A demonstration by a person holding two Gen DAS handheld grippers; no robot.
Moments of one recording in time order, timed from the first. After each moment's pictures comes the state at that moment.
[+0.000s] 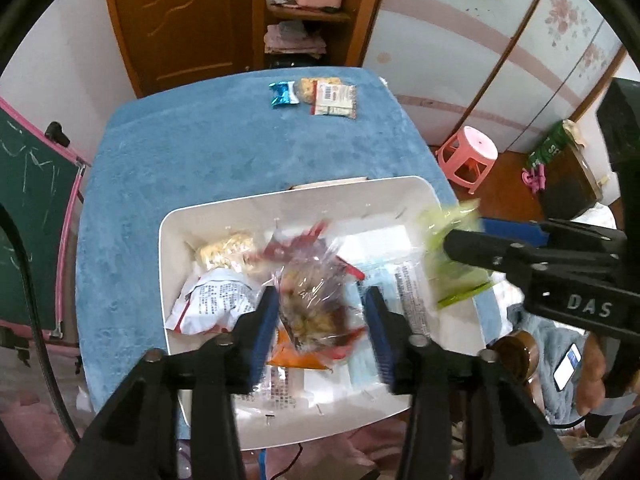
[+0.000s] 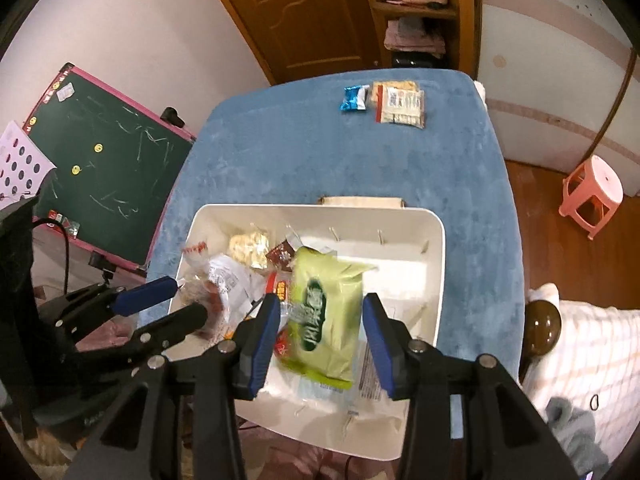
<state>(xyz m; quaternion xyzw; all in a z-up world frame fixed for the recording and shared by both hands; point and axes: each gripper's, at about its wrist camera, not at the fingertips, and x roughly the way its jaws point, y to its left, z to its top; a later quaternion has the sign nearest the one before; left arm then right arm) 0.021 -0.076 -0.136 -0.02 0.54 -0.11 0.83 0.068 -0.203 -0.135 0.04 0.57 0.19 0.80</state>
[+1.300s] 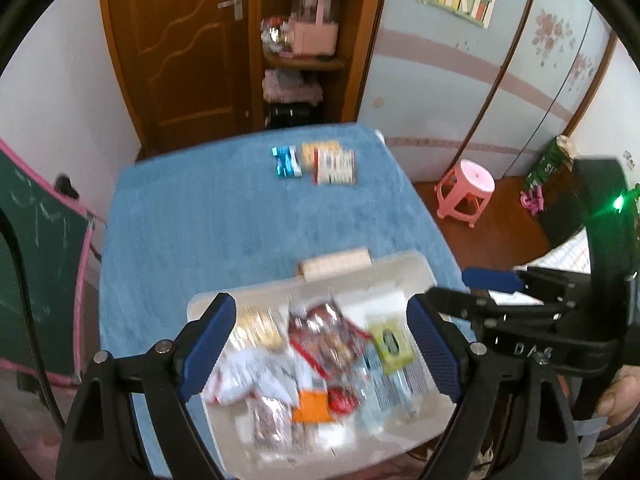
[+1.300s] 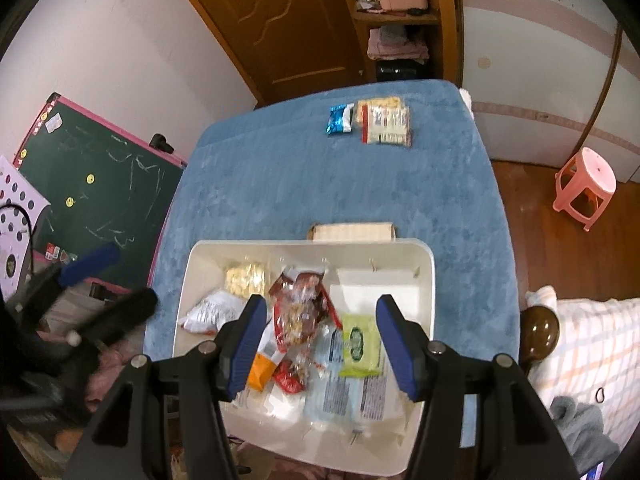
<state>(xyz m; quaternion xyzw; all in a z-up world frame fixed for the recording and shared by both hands) 0.064 -0.065 -0.070 0.00 0.48 -0.11 0.87 0.095 -0.209 -0.118 0.07 0.55 0.16 0.81</state>
